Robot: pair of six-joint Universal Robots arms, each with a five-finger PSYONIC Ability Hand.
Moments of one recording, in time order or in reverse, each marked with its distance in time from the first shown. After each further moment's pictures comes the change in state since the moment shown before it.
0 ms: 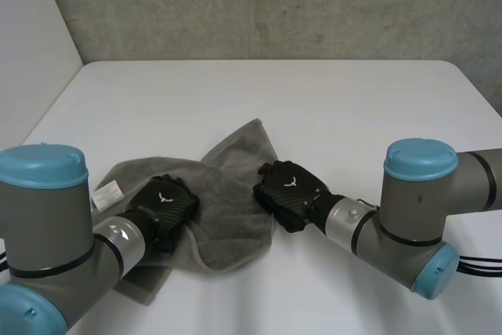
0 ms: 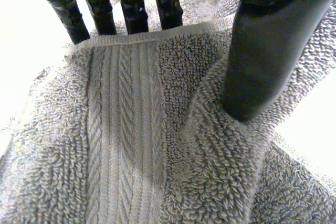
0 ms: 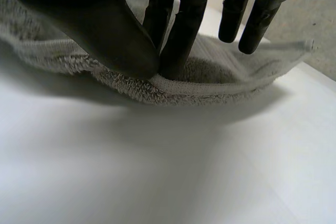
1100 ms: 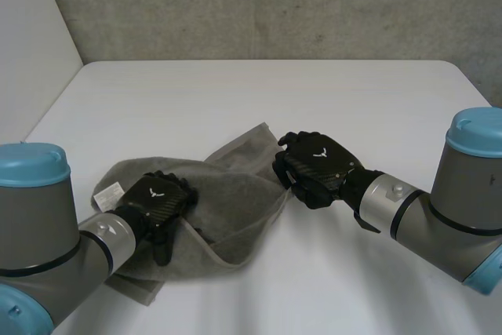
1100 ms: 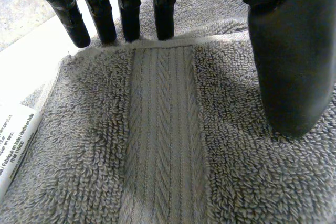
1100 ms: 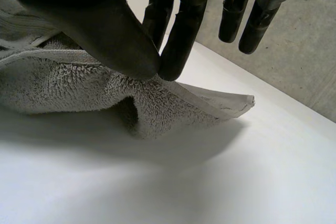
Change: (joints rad) left arm 0.056 0.026 -0.034 0.031 0.054 -0.069; right arm -0.099 -0.234 0.098 0.048 -0.054 0.116; left_hand -0.473 -0.474 0.000 0.000 -0.506; right_hand 0.002 0.003 0.000 0.000 0.001
